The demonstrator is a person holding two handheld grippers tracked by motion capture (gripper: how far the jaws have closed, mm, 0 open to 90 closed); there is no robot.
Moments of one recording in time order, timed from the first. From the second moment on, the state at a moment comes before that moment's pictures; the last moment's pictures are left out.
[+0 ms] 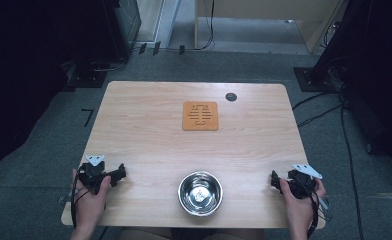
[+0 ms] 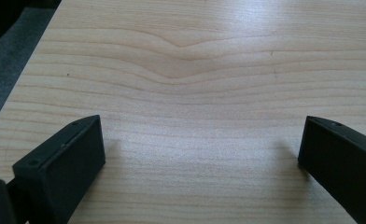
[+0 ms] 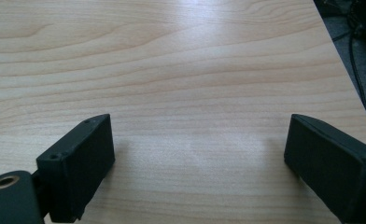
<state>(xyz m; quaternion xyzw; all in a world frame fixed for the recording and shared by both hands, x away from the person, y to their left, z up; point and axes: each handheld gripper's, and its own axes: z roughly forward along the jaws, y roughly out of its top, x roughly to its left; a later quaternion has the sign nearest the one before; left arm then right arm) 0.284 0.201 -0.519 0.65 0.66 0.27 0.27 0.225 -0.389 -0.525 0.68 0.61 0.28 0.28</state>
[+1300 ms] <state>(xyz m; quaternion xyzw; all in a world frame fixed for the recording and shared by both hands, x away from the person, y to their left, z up) 0.285 0.200 -0.519 0.65 0.66 0.27 0.27 0.218 -0.344 -0.498 0.66 0.62 0.35 0.27</state>
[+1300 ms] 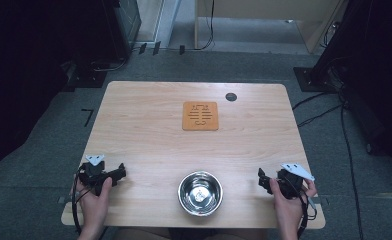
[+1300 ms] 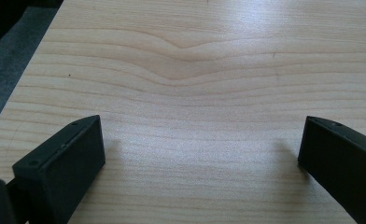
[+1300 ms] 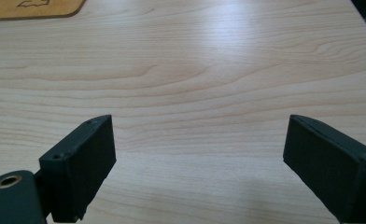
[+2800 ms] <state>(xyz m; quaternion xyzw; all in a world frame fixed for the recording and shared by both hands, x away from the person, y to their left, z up) 0.285 0.200 -0.519 0.64 0.66 0.27 0.27 0.219 -0.287 -0.493 0.59 0.67 0.39 0.23</state>
